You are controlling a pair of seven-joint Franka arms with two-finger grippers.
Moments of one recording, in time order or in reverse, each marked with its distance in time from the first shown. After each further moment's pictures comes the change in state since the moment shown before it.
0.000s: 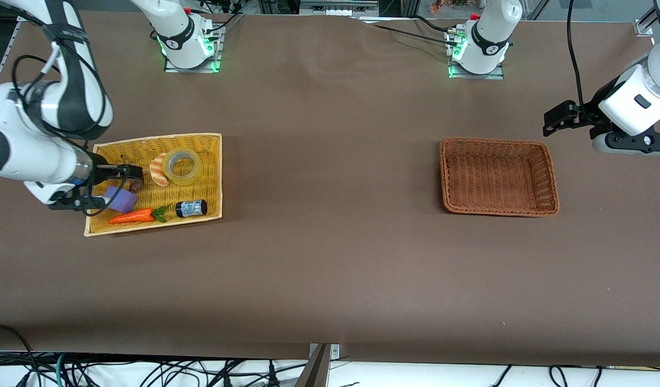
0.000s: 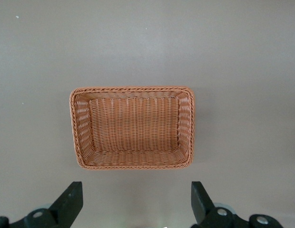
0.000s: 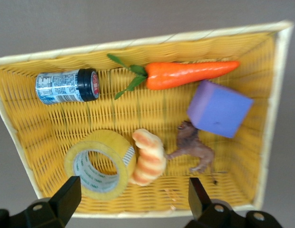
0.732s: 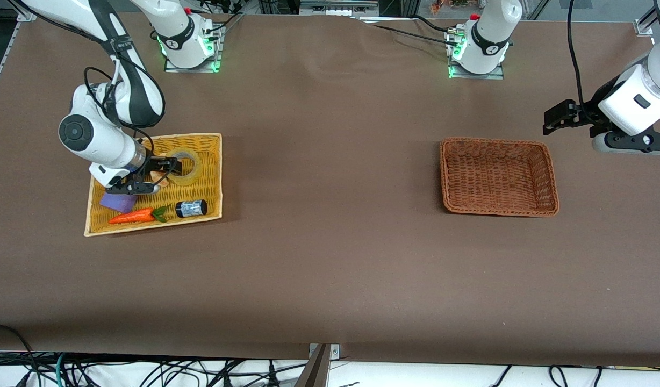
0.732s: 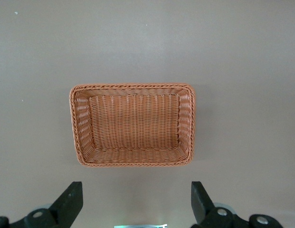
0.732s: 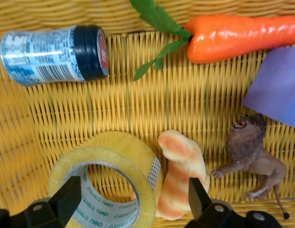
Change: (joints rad) left arm 0.000 0.000 0.001 0.000 0.000 -0.013 0.000; right arm 0.004 -0.039 0.047 -0.352 -0.003 0.398 0.045
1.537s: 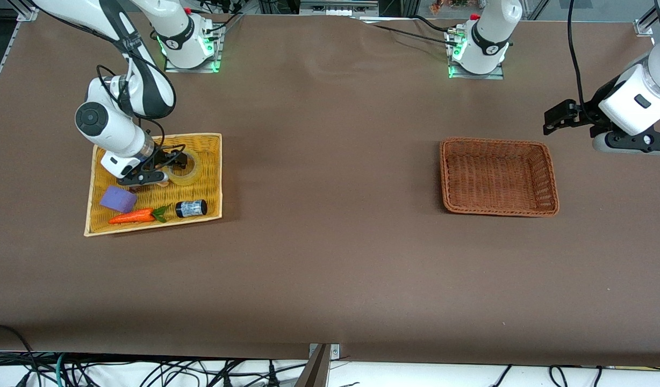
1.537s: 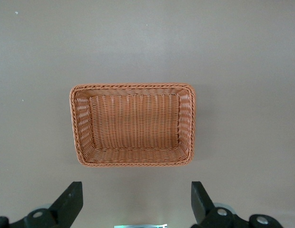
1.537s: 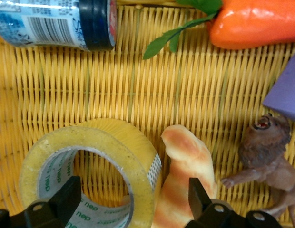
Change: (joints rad) left arm 0.001 0.000 0.000 0.000 0.000 0.000 0.000; right arm -0.001 -0.017 -0.001 -0.150 -0.023 0.209 -0.124
